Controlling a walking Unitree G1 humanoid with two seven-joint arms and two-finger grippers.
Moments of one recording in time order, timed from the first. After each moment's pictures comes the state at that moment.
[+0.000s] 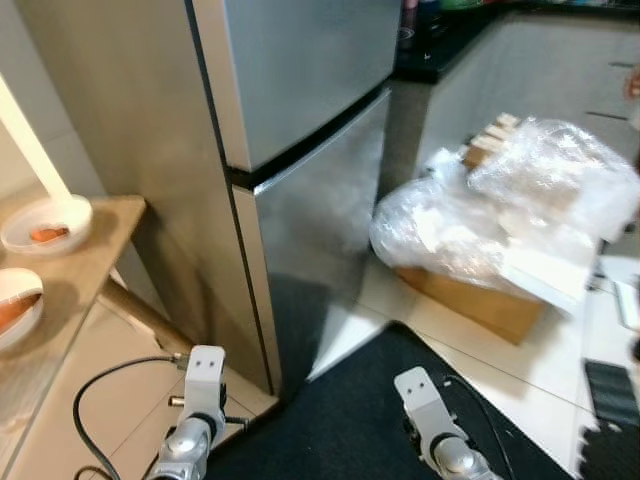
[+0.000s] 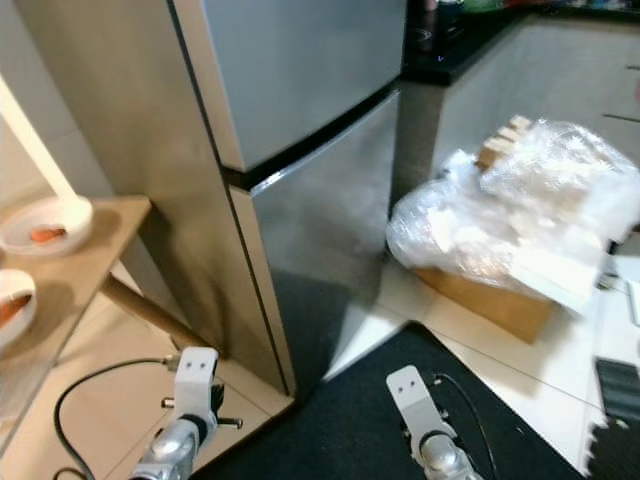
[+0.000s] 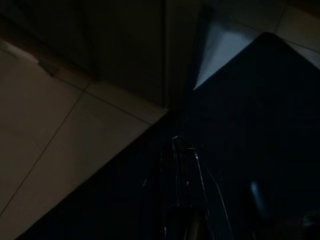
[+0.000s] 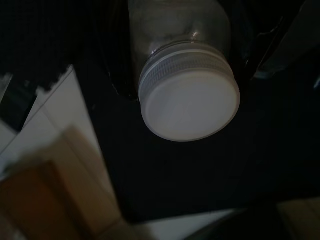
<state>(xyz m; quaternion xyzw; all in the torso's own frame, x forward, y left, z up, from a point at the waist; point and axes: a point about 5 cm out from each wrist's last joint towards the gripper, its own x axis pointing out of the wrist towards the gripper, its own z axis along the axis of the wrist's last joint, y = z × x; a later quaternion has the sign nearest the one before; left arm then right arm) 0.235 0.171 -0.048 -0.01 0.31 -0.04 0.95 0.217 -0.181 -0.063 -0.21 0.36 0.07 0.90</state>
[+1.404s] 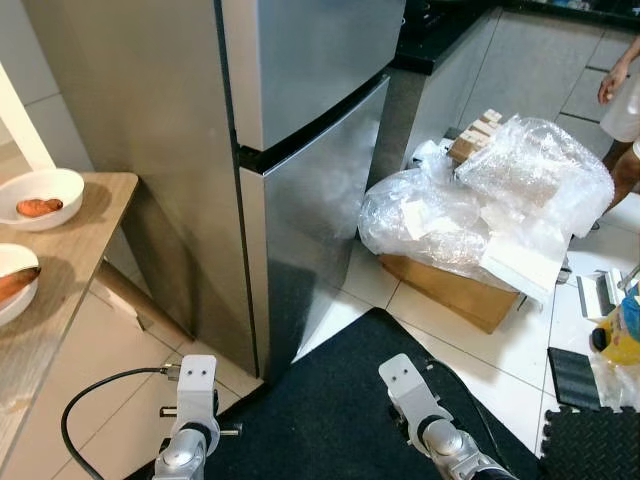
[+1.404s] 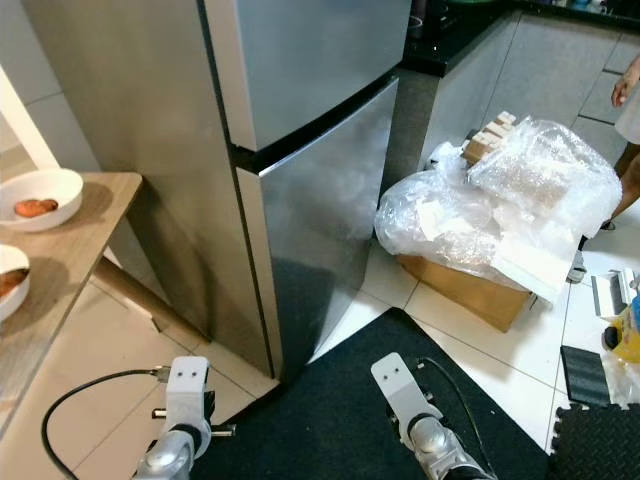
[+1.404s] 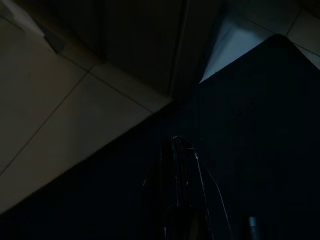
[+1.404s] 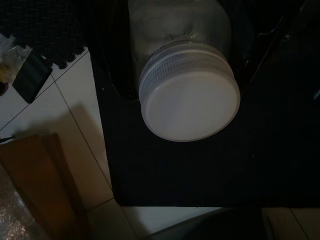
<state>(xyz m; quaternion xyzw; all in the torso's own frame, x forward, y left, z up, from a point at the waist) 0.225 0.179 -0.052 -0.01 0.30 0.01 0.95 0.245 -0.167 -0.047 -0.24 0.33 0.12 0.91</state>
